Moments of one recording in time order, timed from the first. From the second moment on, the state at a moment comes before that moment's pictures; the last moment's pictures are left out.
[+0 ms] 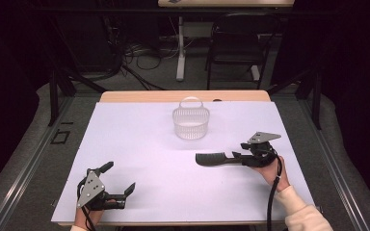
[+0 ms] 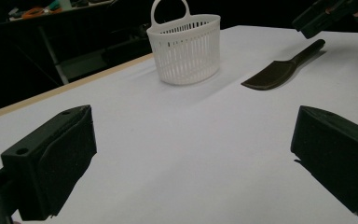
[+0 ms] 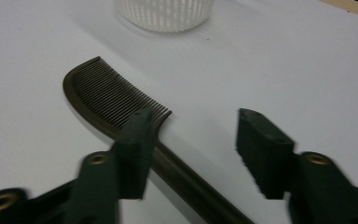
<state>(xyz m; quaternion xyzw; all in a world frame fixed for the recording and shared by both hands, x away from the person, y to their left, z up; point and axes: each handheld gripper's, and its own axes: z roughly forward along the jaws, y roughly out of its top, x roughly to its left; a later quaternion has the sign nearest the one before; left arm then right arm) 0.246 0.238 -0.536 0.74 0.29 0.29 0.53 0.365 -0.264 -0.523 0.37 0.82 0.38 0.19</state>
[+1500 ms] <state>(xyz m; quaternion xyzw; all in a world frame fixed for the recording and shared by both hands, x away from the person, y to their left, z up) 0.245 0.240 -0.535 0.73 0.29 0.30 0.53 0.374 -0.275 -0.544 0.43 0.85 0.26 0.18</state>
